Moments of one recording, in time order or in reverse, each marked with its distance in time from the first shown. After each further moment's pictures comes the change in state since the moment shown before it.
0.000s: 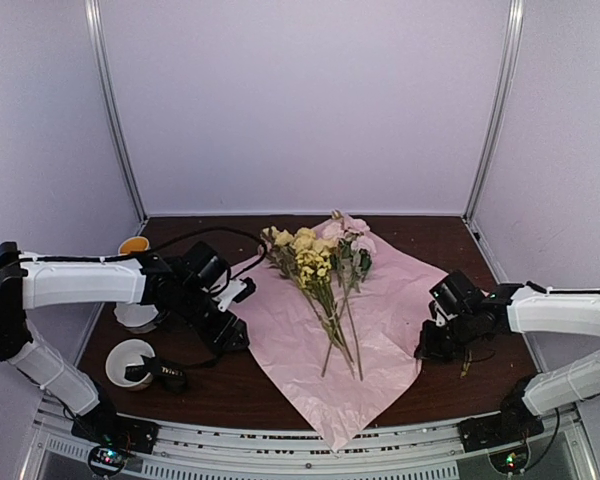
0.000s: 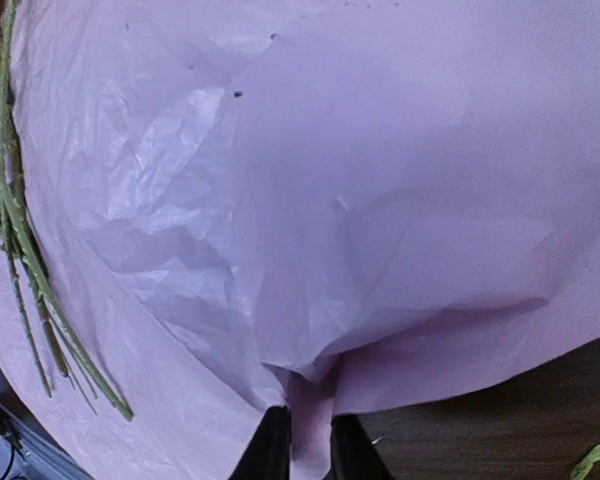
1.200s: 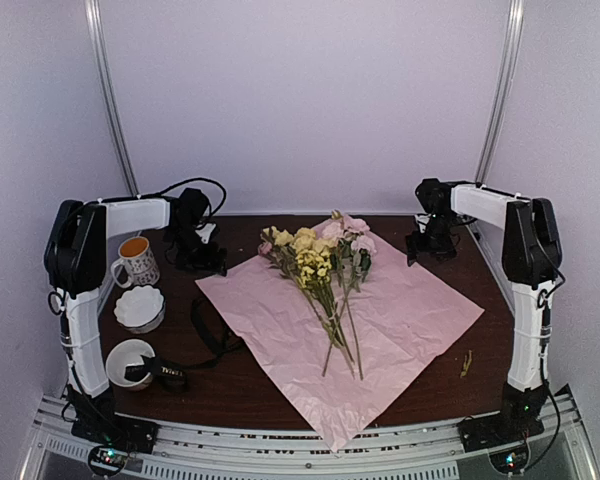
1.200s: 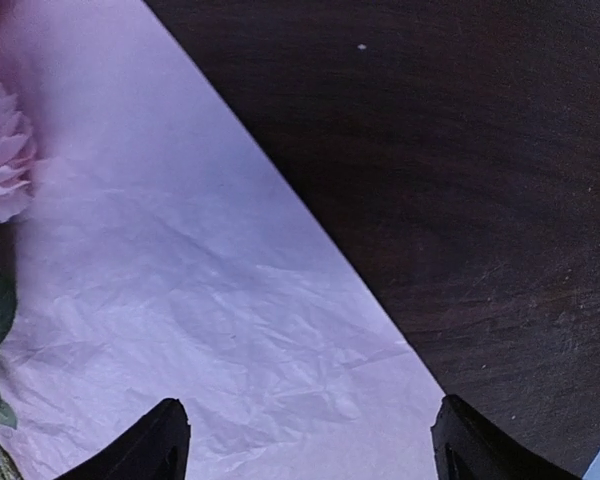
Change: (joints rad) left arm 0.451 0.595 0.688 -0.204 -0.071 0.035; right arm -0.407 0.915 1.224 -0.460 0.151 -0.679
